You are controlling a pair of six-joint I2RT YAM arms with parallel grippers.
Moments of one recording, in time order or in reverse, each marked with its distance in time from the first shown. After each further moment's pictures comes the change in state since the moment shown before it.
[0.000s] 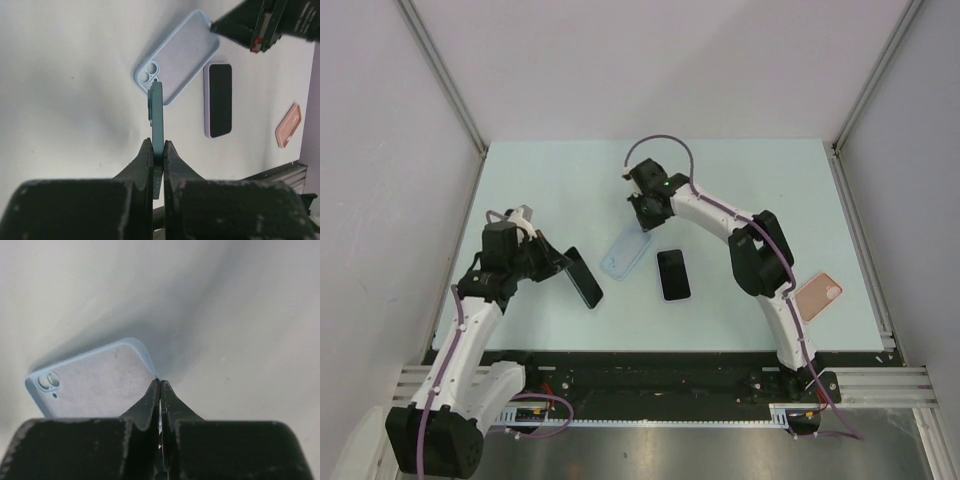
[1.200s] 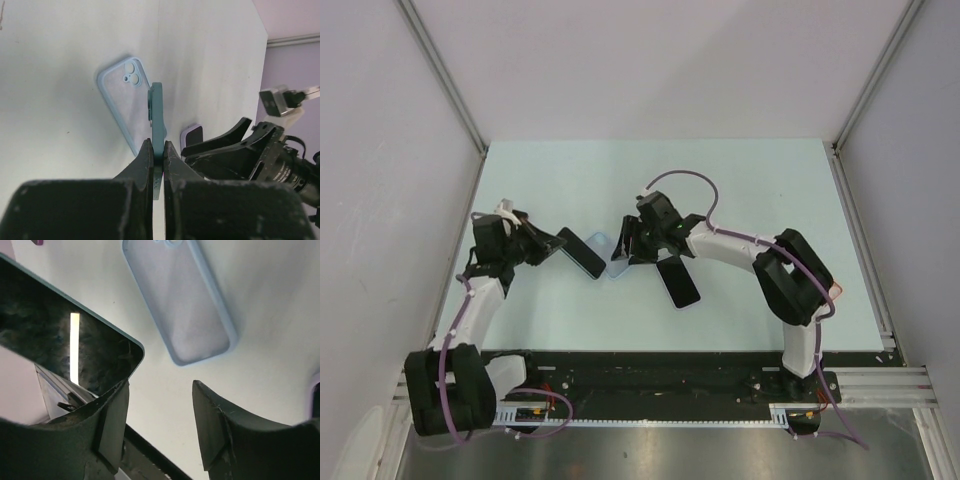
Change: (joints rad) left arm 0.216 0.211 -0.096 0.430 0.171 -0.202; right arm 0.116 -0.349 -0.613 0.468 -0.180 0.799
